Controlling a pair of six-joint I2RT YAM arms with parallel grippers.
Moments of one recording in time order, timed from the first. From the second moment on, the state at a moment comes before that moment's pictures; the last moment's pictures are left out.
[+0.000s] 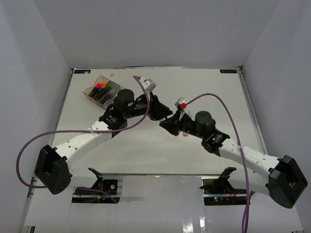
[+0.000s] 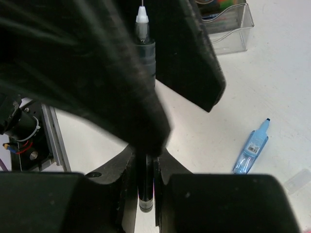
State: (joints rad) left arm -0.70 1.30 0.99 0.21 0.53 -0.44; right arm 0.79 1.09 0.59 0.39 -0.34 0.20
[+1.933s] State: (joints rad) left arm -0.76 2.31 1.84 -0.45 -0.07 -0.57; right arm 0.54 0.71 0.31 0.12 0.18 0.31
